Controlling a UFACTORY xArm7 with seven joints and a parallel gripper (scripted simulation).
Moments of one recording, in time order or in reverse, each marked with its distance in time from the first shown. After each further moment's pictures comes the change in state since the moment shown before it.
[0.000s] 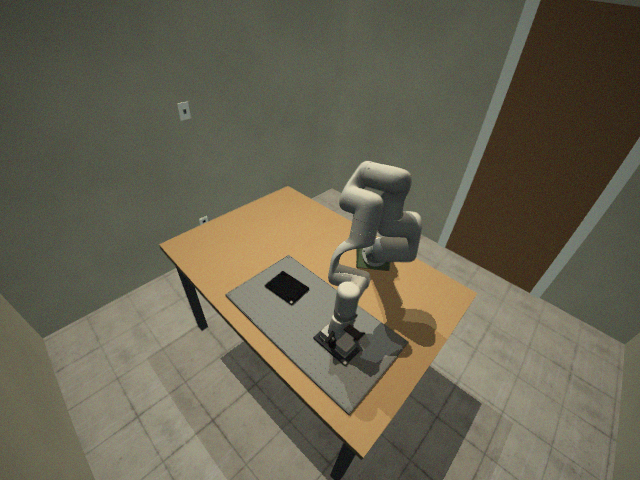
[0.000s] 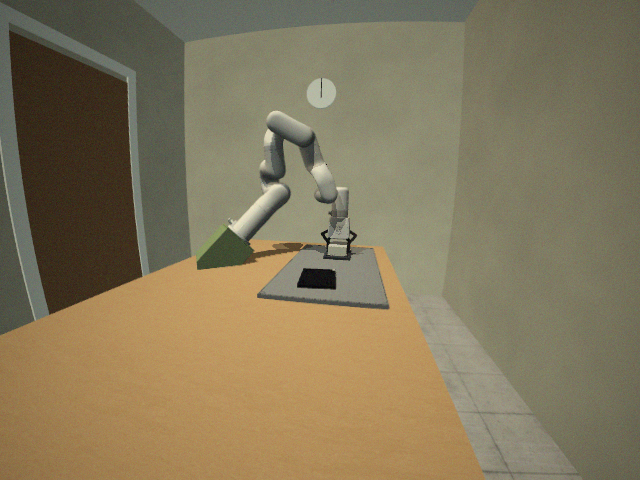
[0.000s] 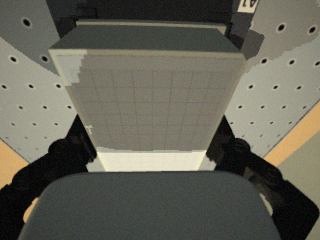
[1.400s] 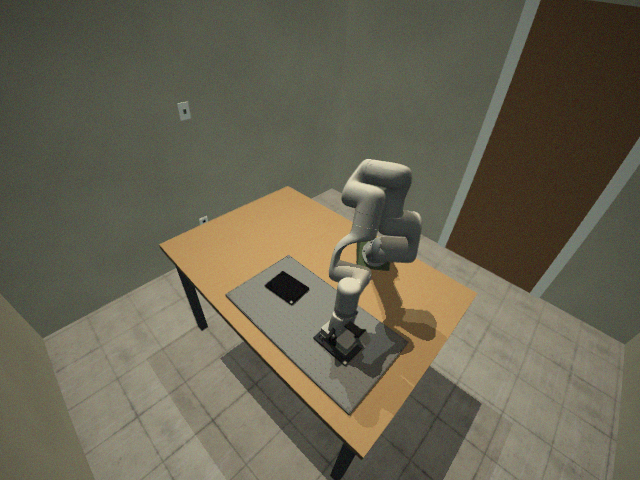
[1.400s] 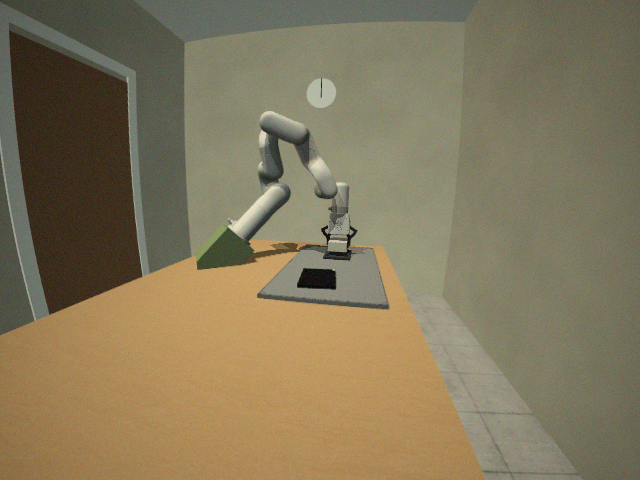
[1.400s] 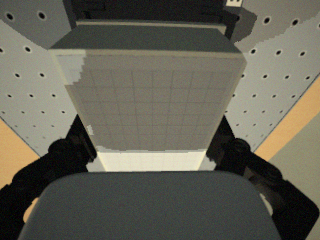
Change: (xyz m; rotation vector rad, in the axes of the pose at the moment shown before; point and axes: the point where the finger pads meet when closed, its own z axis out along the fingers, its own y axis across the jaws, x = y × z) arm 0.000 0.000 -0.019 0.000 0.000 0.000
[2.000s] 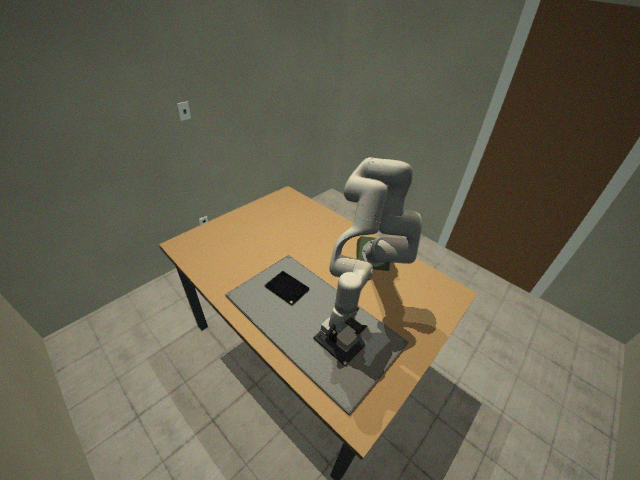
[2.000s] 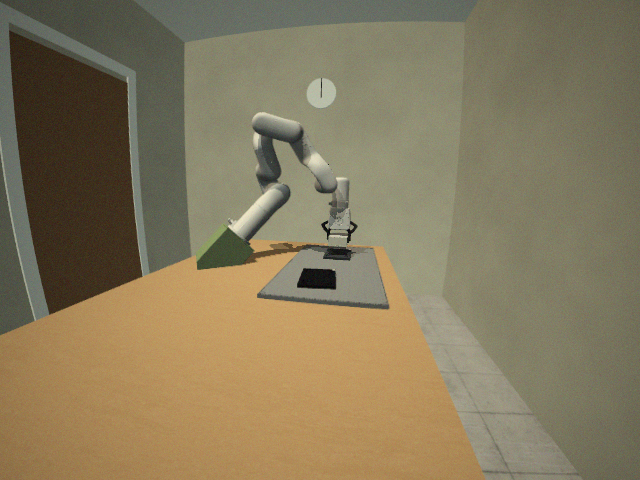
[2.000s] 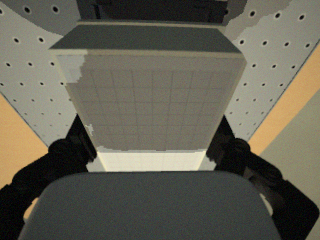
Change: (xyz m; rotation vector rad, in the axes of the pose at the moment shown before) arm 0.000 0.000 -0.024 -0.001 0.000 0.000
